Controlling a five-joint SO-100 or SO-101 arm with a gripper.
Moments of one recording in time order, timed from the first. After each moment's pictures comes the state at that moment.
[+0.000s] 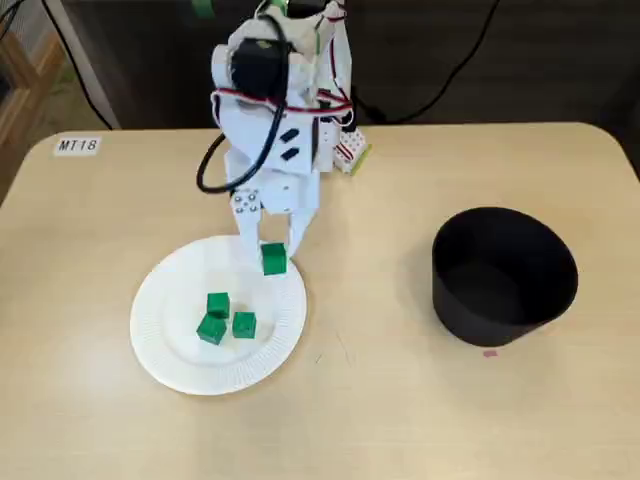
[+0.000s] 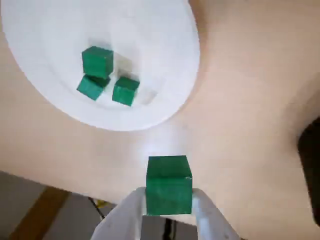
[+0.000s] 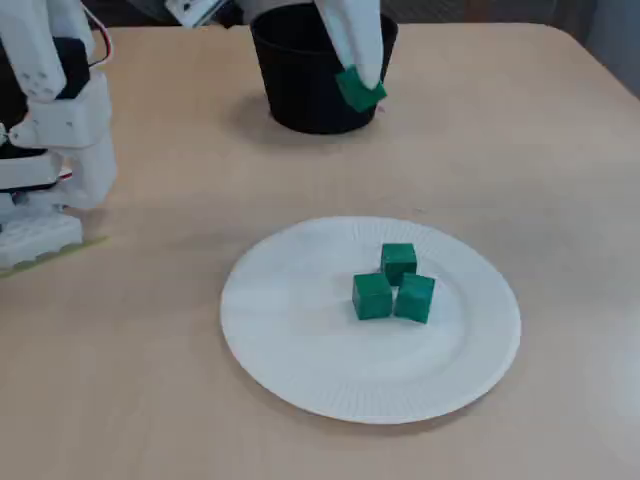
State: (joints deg) arm 6.6 99.1 73.6 95.9 60.6
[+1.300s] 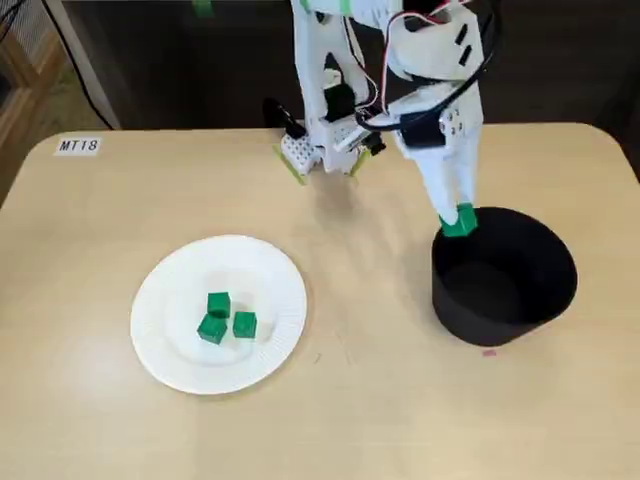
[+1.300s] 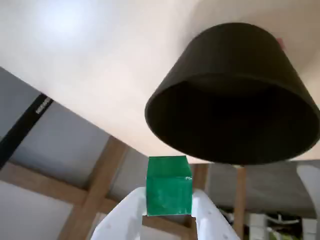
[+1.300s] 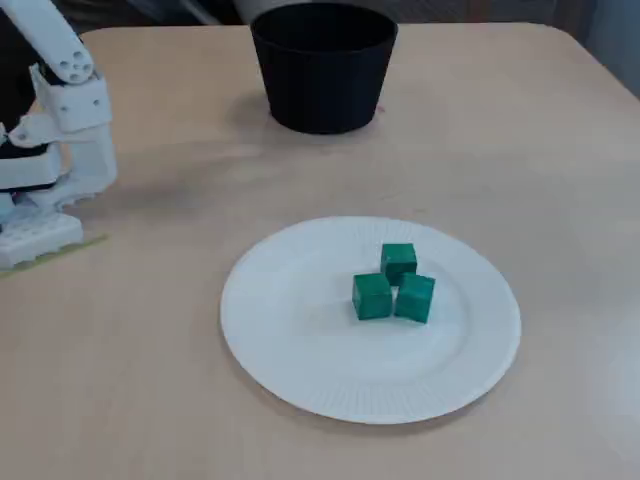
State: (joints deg) arm -30.4 113.8 92.2 72.6 62.2
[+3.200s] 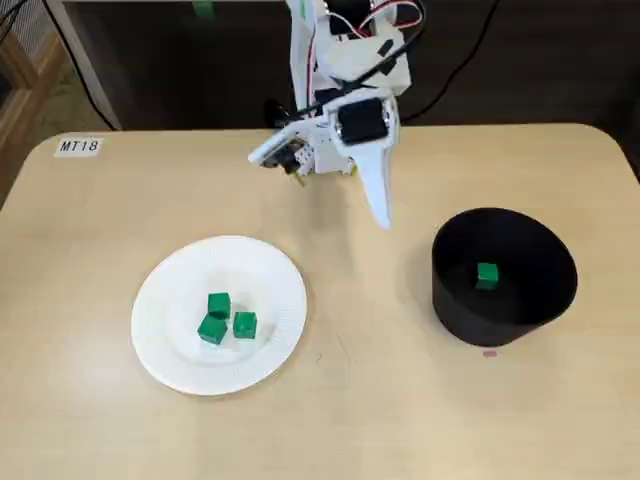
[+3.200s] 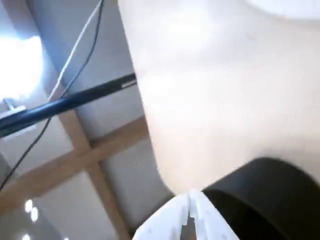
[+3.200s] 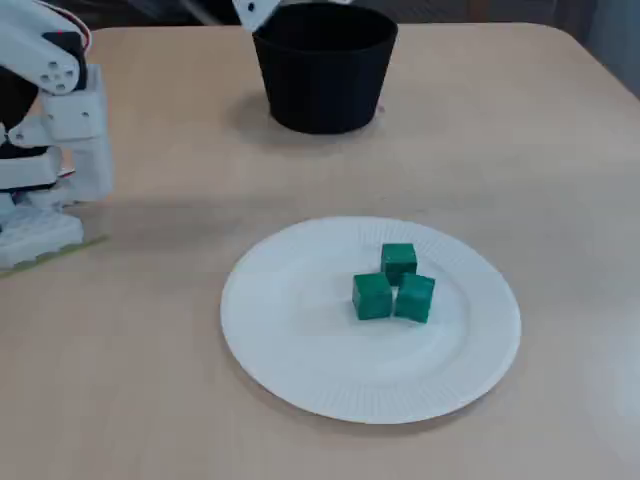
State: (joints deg) arm -4.4 139.0 118.4 59.8 7.7
